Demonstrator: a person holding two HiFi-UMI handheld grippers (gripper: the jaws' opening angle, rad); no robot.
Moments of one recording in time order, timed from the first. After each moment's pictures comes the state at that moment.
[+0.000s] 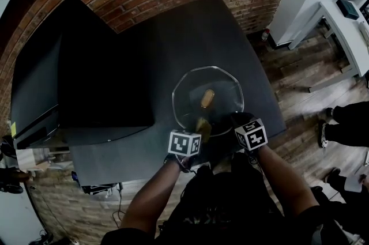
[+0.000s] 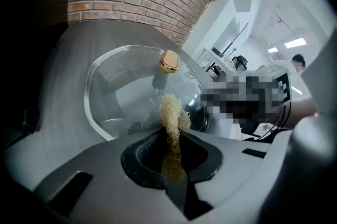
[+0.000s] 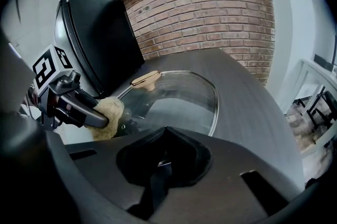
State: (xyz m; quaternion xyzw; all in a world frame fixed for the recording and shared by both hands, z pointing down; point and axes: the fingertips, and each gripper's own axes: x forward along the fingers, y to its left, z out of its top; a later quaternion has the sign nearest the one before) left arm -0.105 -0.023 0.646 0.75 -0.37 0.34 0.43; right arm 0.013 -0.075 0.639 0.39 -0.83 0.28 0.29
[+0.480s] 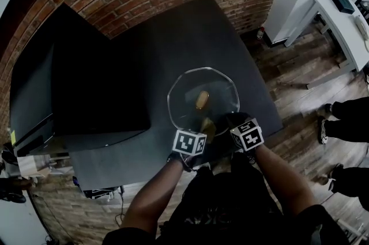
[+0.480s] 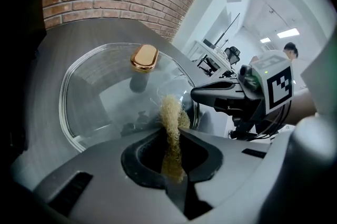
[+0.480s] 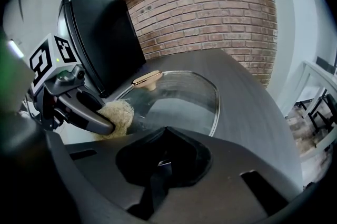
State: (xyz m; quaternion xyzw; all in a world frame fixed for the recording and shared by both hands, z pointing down) left arm -0.064 -0.028 0.645 0.77 -0.32 0.37 0.41; right arm 0.015 -0.075 0.639 0.38 -0.83 0.27 0.30
